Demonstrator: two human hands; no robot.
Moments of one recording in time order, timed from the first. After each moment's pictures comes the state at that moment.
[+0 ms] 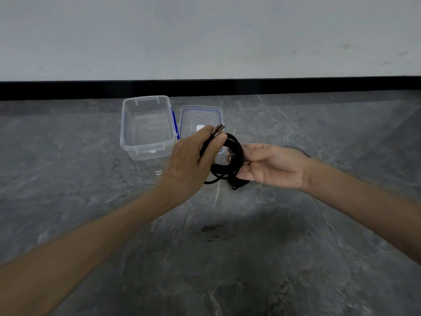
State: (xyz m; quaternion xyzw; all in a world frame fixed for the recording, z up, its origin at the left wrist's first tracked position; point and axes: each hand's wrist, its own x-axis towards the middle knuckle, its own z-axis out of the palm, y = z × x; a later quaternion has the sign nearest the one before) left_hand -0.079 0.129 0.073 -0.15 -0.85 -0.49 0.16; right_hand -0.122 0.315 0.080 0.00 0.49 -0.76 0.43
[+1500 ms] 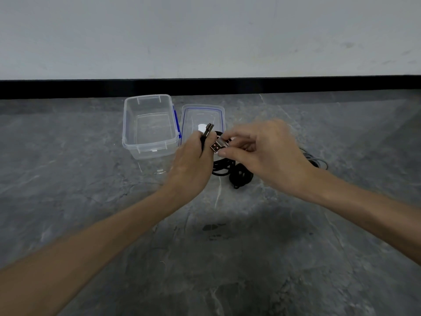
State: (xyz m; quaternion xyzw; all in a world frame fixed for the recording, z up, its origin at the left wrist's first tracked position) left_hand -0.077 0.135 0.073 0.02 -0.84 -0.54 0.05; right_hand -0.091 0.285 0.113 -0.29 0.88 -0.36 -0.09
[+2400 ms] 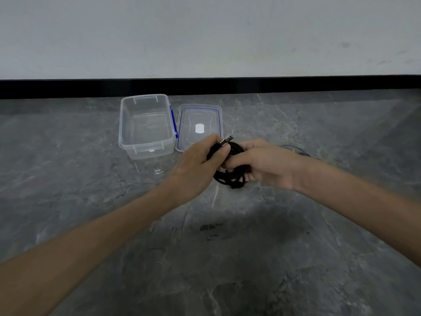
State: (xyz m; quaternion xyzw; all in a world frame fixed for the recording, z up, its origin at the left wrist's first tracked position) left_hand -0.077 0.136 0.071 -0.12 -0.83 -0.55 -0.01; right_hand -0.106 0.292 0.098 -0.03 0.74 -0.58 0.34
